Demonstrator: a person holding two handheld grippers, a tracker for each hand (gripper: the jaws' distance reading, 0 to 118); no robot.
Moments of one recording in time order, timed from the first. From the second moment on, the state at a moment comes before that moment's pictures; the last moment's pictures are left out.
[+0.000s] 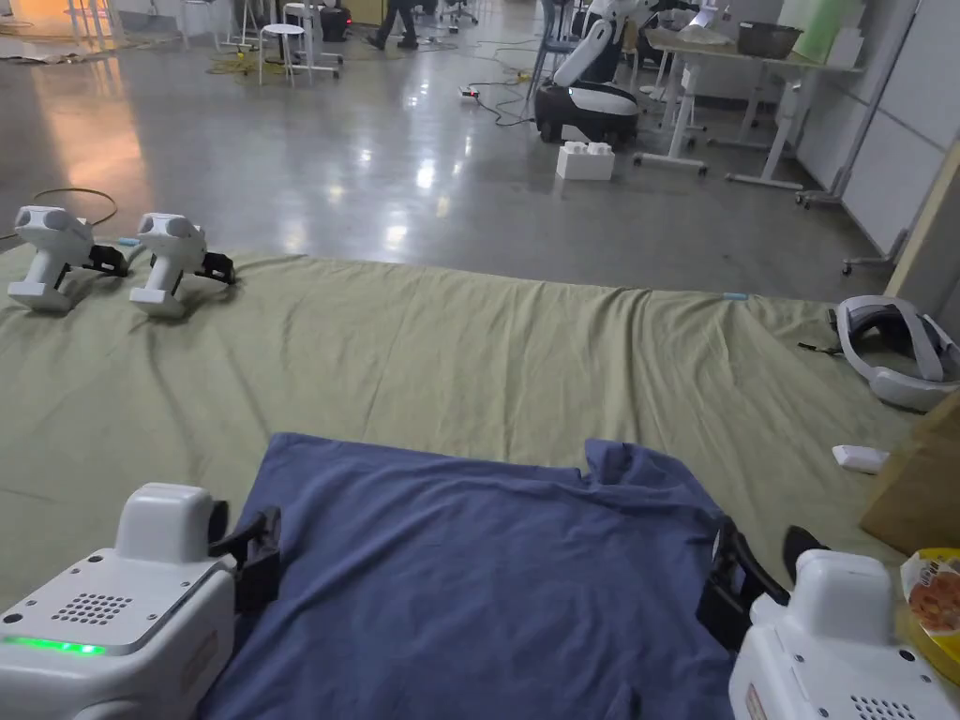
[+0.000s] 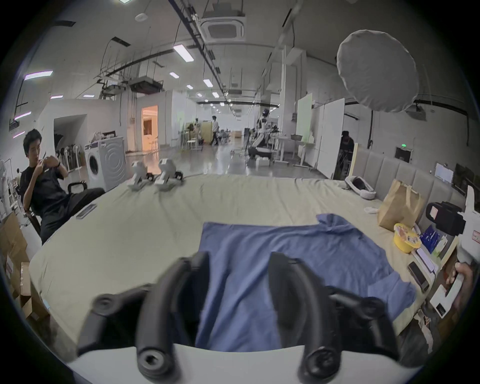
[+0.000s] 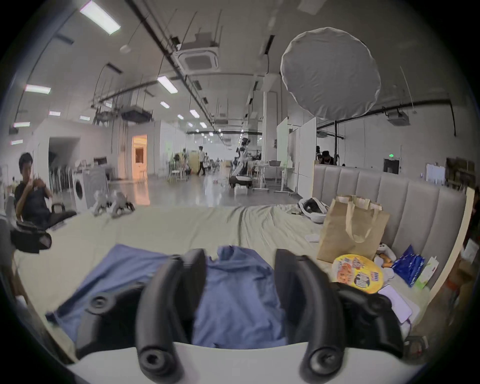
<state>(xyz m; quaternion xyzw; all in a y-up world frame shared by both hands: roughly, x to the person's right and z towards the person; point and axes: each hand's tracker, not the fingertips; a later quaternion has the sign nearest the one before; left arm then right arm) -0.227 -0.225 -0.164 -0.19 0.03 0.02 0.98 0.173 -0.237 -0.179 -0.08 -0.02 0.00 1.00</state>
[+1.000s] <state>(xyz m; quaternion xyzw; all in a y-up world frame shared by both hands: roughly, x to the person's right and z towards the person) -0.315 -0.285 -0.099 -0.42 0.05 0.10 0.90 0.139 -0.269 -0.192 -0.10 0.02 0.03 0.99</state>
